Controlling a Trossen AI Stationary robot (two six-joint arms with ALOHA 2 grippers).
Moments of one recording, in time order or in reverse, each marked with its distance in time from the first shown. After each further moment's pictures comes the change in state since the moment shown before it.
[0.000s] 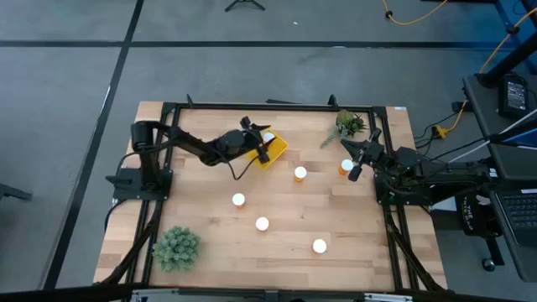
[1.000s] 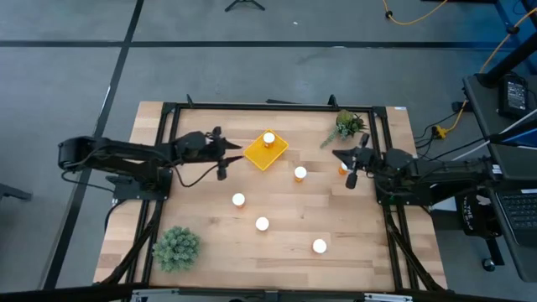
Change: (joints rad) left arm -0.003 -0.757 -0.362 -0.568 0.343 -0.103; right arm 0.000 0.129 0.001 -0.010 -0.148 0.087
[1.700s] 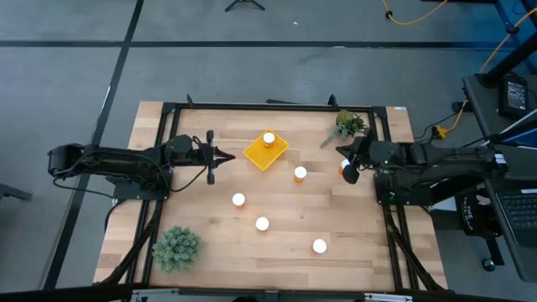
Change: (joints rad) left arm 0.000 -0.182 -0.115 0.017 0.081 0.114; right arm 0.034 0.287 0.478 -0.732 0.113 0.340
